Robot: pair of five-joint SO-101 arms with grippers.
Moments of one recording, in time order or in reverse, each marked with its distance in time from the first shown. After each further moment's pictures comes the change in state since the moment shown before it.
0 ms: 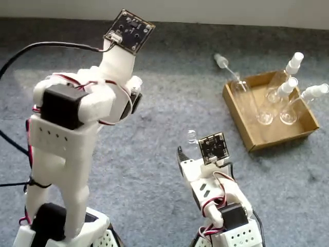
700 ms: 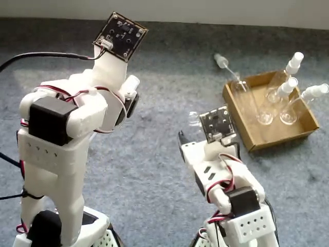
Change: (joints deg) left arm 0.2 -4.7 1.1 0.0 0.1; right arm 0.0 29.5 -30.6 3.4 0.6
